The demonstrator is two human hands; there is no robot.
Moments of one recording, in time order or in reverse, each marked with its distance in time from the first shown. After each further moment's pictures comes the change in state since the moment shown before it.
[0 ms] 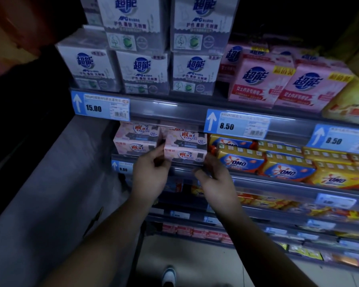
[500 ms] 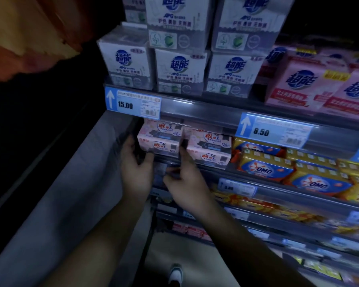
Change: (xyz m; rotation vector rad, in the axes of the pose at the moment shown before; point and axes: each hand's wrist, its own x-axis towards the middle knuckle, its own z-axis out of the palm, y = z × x) left_hand 0.007 -0.026 -0.052 -0.236 0.366 -0.001; right_hand 0.003 -0.028 0.088 -0.203 -0.339 -0.082
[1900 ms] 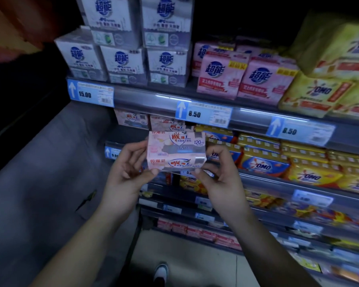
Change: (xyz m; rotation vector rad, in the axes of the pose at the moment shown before) left_hand -0.101 0.046 0.023 -0.459 -0.488 0.046; right_hand -0.100 0.049 -0.133 0.254 0.193 -0.273
